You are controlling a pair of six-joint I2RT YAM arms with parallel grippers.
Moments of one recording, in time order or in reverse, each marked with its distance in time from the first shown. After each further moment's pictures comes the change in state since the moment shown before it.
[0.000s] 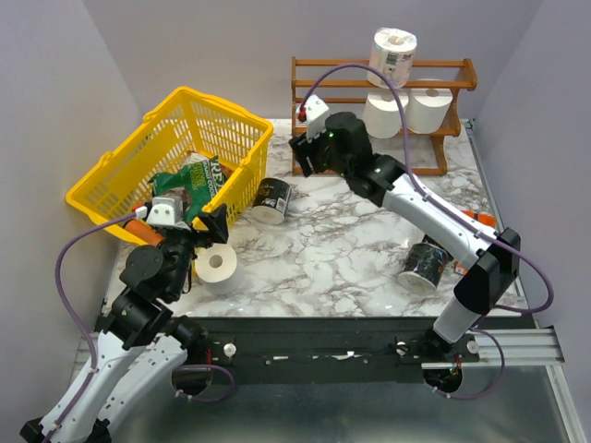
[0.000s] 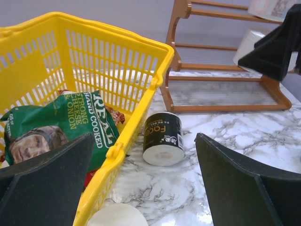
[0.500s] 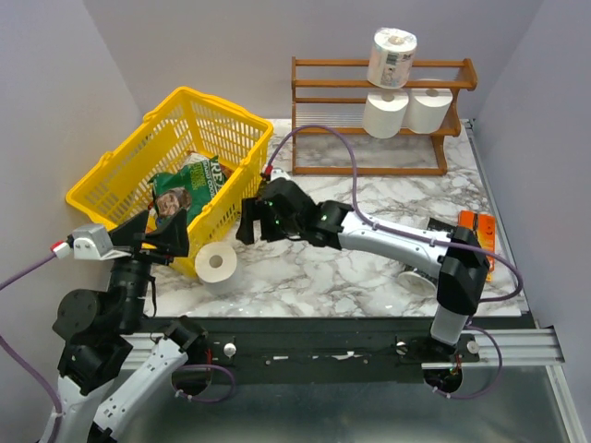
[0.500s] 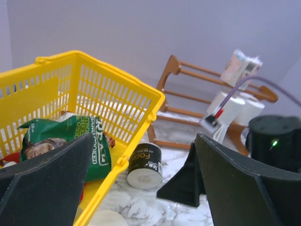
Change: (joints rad) left arm 0.000 -0.166 0.189 -0.161 -0.064 -0.118; right arm 0.343 0.103 -0.104 -0.089 -0.066 0.923
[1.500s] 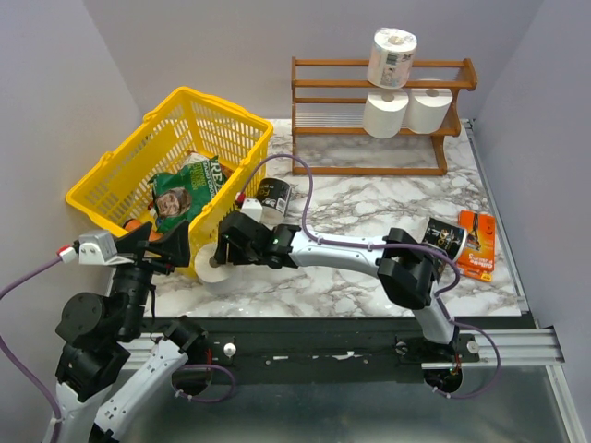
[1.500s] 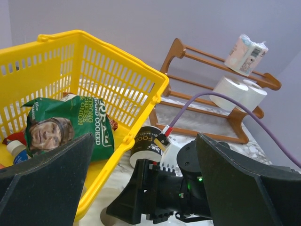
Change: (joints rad) left arm -0.001 -0.073 0.001 -0.138 0.003 -0.049; right arm 0.164 0.319 0.163 0.040 0.140 0.298
